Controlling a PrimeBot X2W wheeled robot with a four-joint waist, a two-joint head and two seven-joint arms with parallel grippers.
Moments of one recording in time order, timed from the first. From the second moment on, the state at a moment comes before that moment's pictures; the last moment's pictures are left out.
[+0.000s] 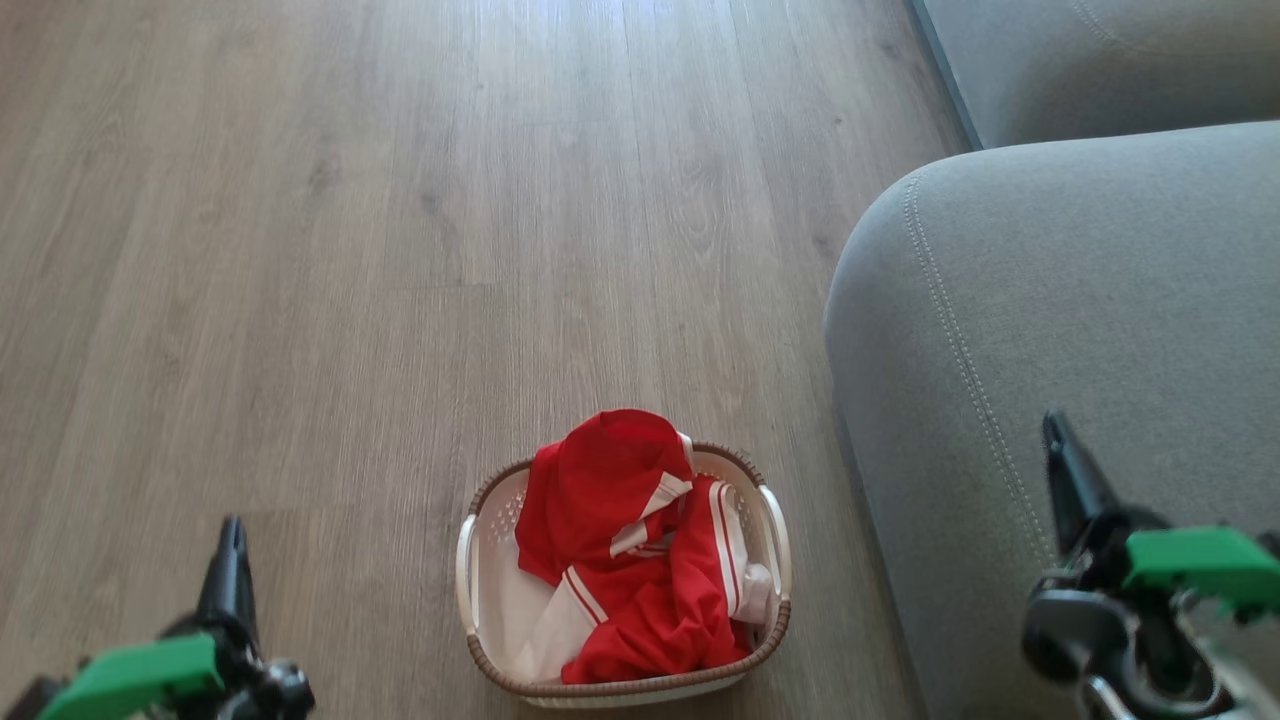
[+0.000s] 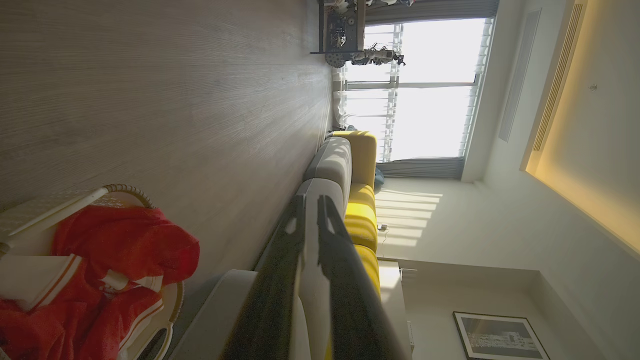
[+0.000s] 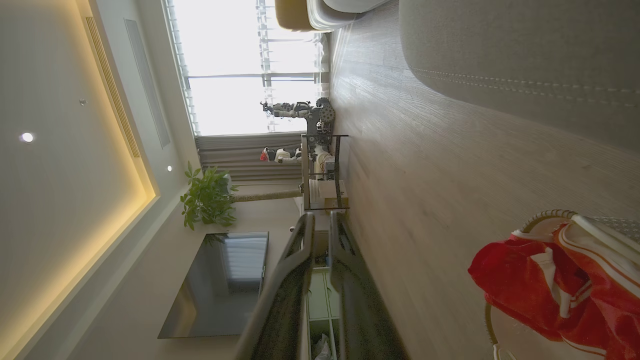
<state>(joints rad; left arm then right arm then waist) -0.05 0.04 0.08 0.21 -1.61 -0.03 0.11 -0.08 -0.34 0.31 0.22 1.98 0.13 -0.23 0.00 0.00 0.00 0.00</state>
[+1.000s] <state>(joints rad) 0.02 0.03 0.04 0.21 -1.48 -0.02 0.04 -0.02 -0.27 0.29 0.26 1.77 0.13 -0.23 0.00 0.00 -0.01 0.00</state>
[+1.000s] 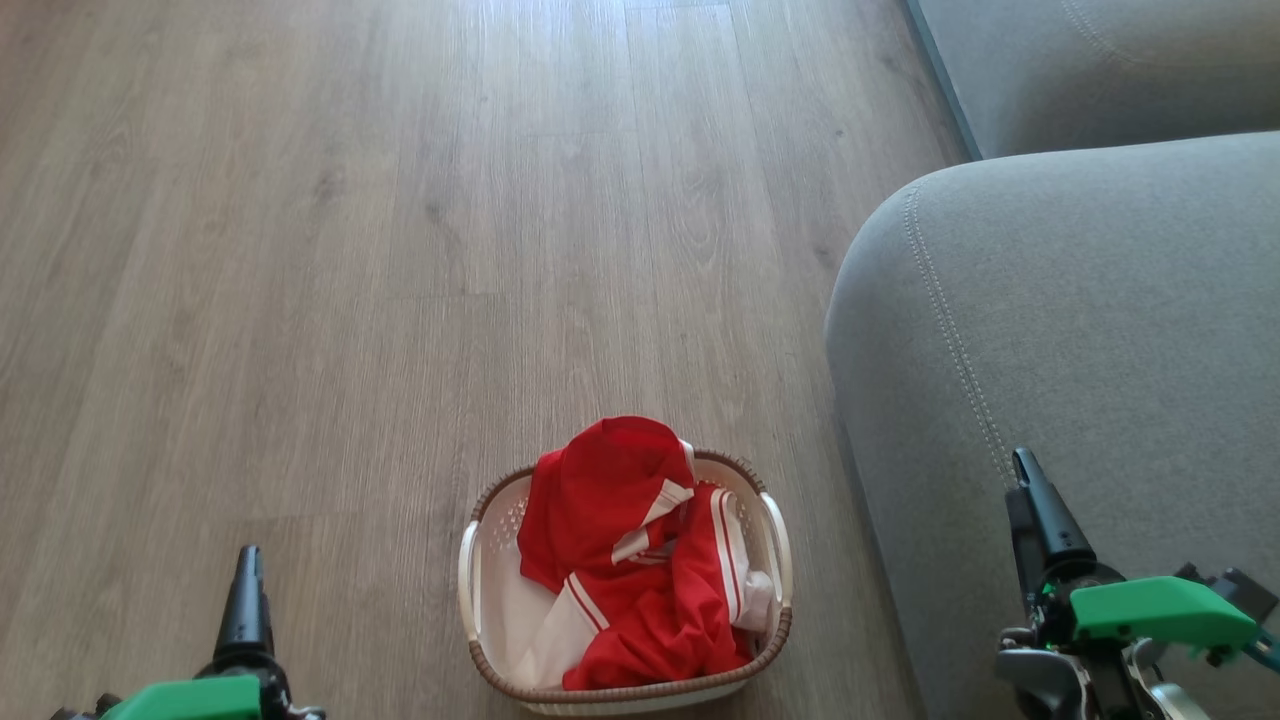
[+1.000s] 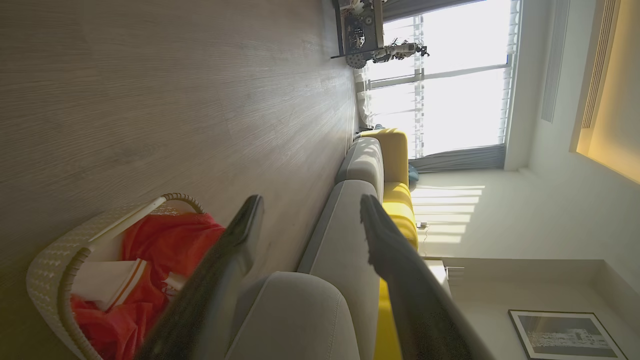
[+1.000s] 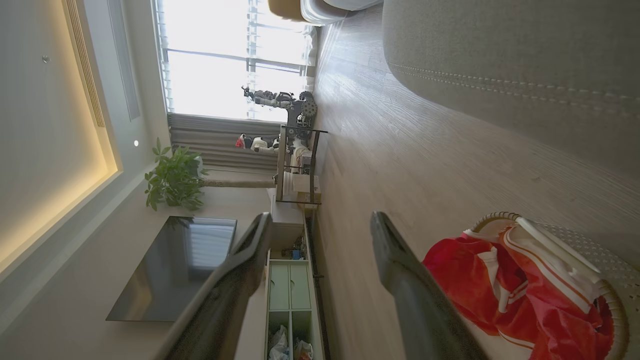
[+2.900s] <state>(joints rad) 0.07 0.04 -0.08 0.18 -0.60 0.04 -0.12 -0.01 -0.15 0.17 0.26 0.82 0.13 -0.24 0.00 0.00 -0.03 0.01</state>
